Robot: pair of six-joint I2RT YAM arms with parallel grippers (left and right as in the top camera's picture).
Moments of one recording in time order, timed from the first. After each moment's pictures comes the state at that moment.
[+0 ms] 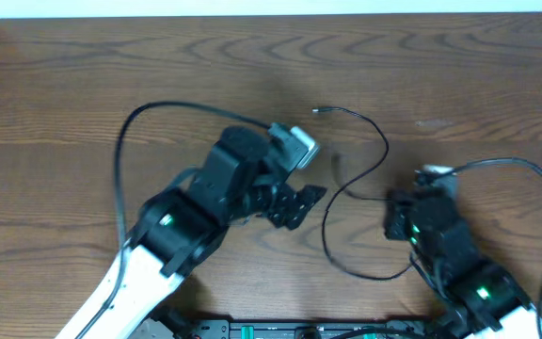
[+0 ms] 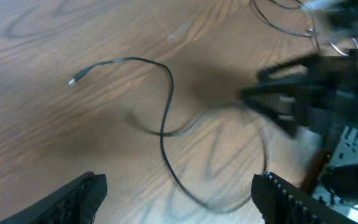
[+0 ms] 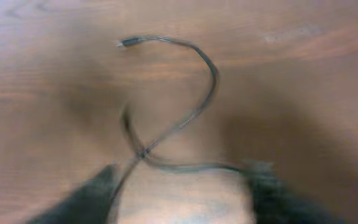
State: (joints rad) left arm -0.66 1.11 1.14 -0.72 0.28 -0.04; right arm 0.55 0.76 0.56 -0.49 0.31 0.54
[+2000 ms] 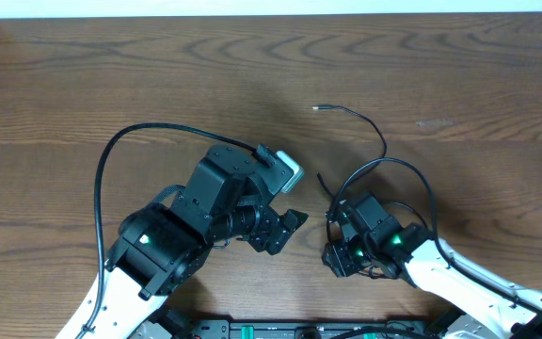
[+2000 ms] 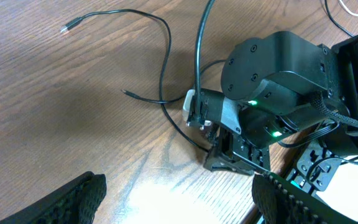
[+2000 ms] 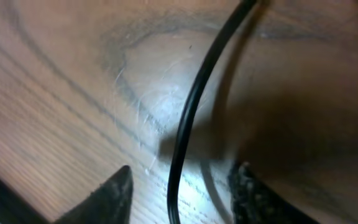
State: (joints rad) left arm -0.66 1.05 1.14 -0.92 0.28 -0.02; right arm 0.68 1.34 0.49 -0.38 -0.30 0.35
